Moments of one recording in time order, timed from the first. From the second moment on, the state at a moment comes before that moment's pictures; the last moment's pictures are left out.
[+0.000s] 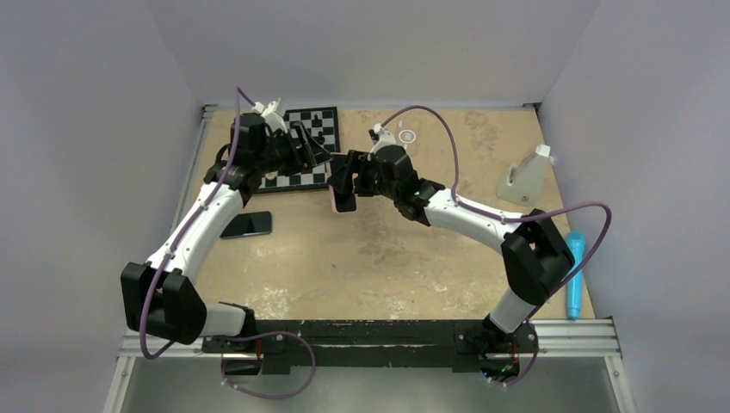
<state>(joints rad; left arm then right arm) -0.23 1.34 1.16 -0.29 0.43 -0.60 0.76 1.66 1.17 0.12 -0.02 0.71</state>
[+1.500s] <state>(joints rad) -0.29 1.46 1.12 -0.06 0.72 -0.63 0.74 1.48 1.16 -0.07 -0.19 0.46</state>
